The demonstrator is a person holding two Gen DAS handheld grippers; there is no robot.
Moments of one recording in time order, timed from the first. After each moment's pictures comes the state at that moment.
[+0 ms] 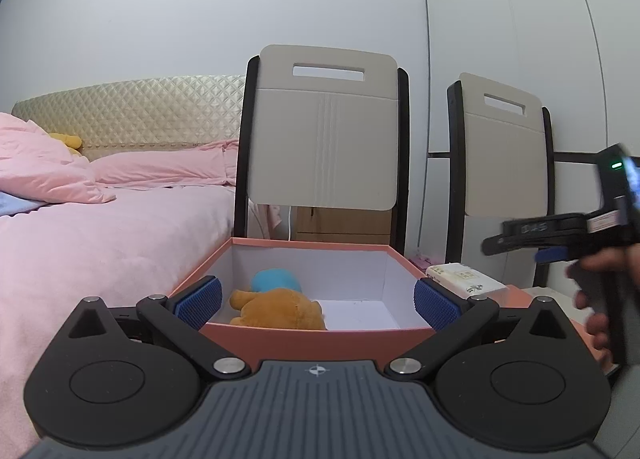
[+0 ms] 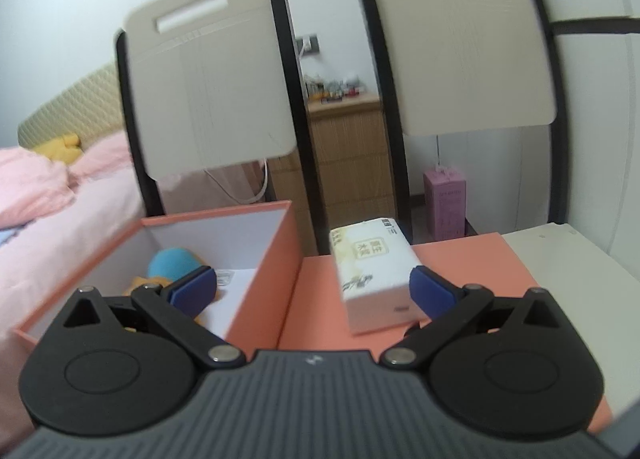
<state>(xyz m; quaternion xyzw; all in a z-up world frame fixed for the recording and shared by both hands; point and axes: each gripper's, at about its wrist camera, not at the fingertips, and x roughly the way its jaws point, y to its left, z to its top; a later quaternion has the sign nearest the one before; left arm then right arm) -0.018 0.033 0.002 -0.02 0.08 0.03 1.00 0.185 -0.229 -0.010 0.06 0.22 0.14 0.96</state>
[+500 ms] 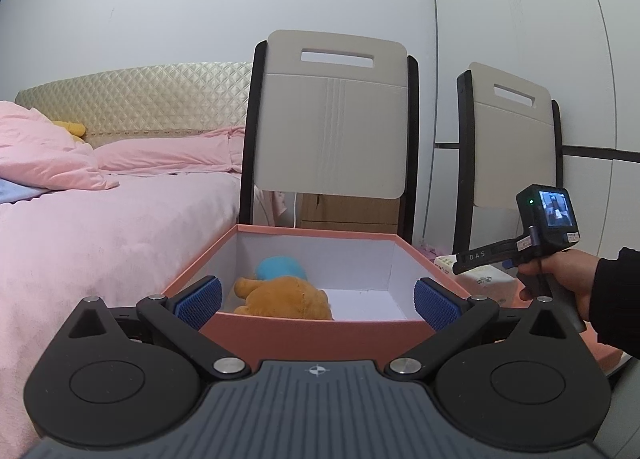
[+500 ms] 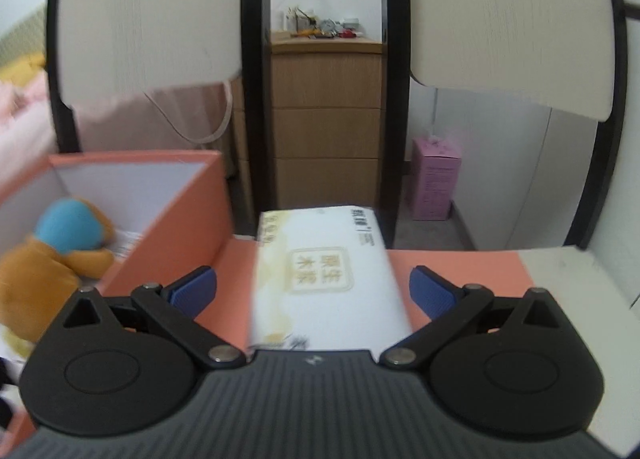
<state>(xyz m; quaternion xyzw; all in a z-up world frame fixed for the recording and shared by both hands) -0.006 0.036 -0.003 -0.03 0.10 0.04 0.99 0.319 -0.215 -0.065 -0.03 0.28 0.10 0.95</state>
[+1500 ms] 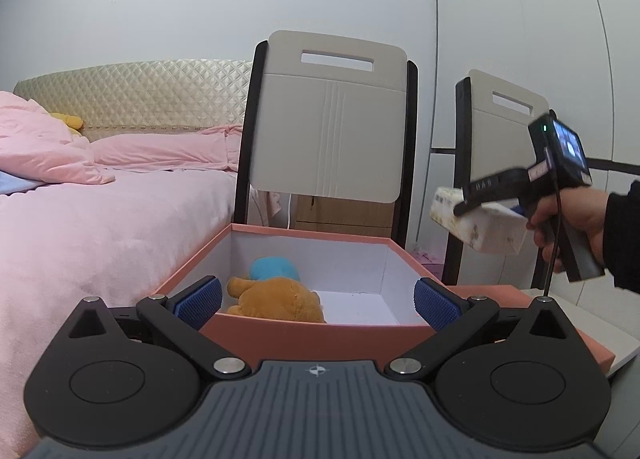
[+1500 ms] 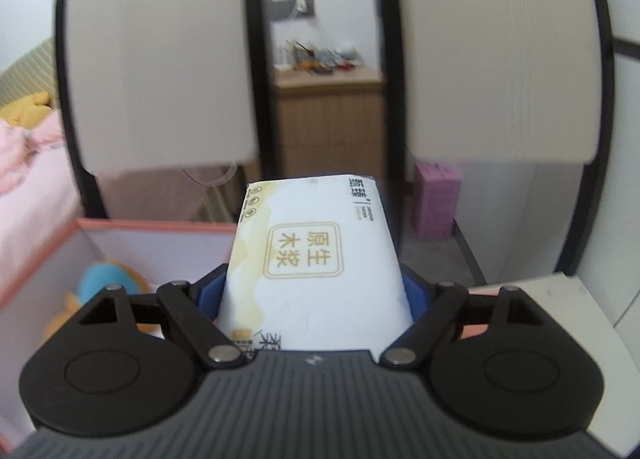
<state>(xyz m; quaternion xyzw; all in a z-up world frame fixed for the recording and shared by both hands) -0.010 0.040 0.001 -0.05 0.10 0.03 0.99 0.294 -0.211 0.035 0.02 0.26 0.13 0.96</state>
